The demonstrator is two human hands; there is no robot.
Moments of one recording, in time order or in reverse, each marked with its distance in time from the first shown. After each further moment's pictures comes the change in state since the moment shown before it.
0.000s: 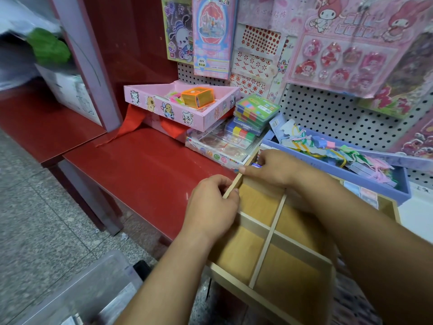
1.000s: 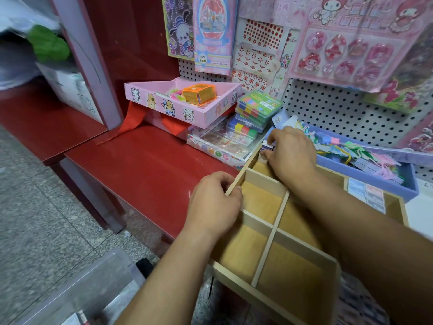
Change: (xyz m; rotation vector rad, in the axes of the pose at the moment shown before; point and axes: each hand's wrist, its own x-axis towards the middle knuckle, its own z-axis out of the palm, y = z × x) left_hand 0.001 0.001 0.002 0.034 0.009 -0.018; right_hand 0.023 0.024 0.014 -0.177 0.639 0.028
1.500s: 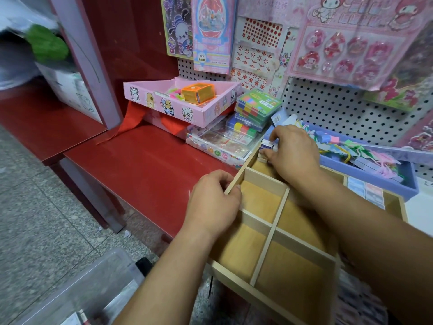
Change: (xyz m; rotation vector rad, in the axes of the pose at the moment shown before) left_hand 0.001 -0.002 0.001 0.001 -0.003 0.005; right_hand -0.002 0.003 -0.007 0.059 -0.033 0.024
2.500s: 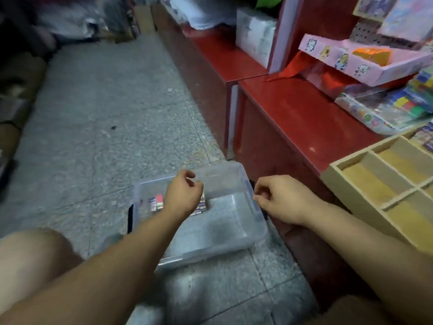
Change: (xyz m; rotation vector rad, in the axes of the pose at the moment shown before) left_hand -0.223 -0.205 -0.169 0.071 0.521 -0.607; right_hand -0.232 -0.179 0.015 0.212 -0.728 -0.809
